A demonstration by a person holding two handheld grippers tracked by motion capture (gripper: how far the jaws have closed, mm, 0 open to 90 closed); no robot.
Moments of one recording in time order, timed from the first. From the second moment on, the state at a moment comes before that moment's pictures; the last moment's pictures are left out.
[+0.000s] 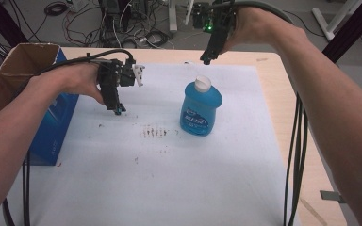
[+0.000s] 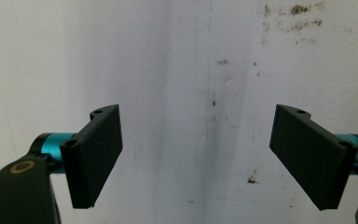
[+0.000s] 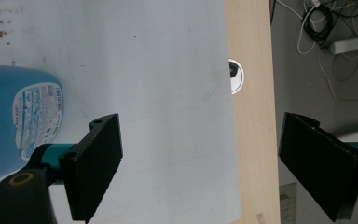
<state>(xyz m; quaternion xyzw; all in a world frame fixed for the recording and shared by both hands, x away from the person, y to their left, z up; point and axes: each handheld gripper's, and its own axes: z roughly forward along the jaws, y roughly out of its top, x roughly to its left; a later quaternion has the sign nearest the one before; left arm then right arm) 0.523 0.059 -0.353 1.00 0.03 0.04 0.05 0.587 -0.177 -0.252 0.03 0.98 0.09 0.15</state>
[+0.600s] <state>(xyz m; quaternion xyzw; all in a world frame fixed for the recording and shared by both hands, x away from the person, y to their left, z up) 0.520 0.056 -0.348 1.00 0.02 0.05 0.04 0.579 -0.181 -0.246 0.03 0.98 0.08 0.16</state>
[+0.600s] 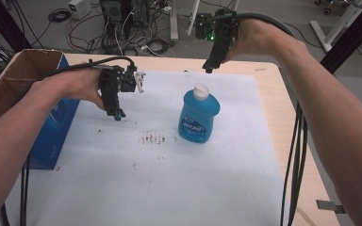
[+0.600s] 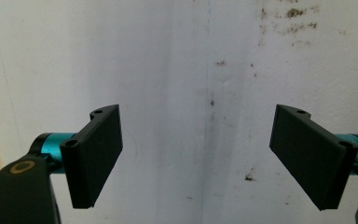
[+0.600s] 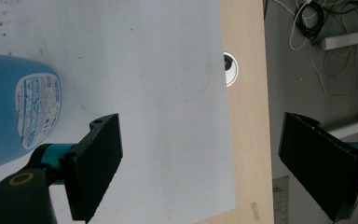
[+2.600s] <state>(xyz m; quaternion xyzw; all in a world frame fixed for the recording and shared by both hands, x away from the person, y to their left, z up) 0.512 0.057 -0.332 1.00 0.02 0.07 0.06 0.466 -0.228 -0.320 0.14 0.96 0.25 0.06</state>
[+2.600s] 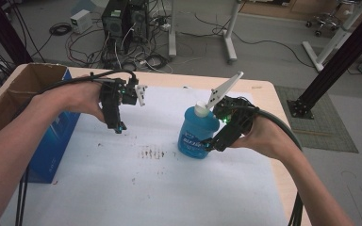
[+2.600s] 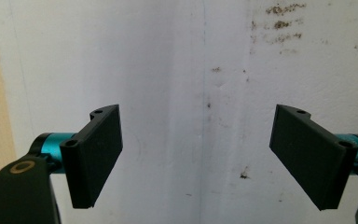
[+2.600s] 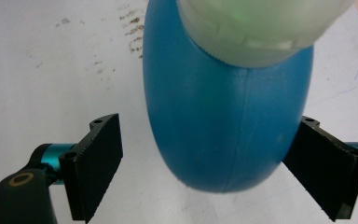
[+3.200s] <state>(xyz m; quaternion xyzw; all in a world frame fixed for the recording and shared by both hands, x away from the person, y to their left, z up) 0.511 0.059 -0.329 1.00 0.02 0.07 0.07 0.465 -0.227 -0.344 0.17 0.93 0.31 0.07</state>
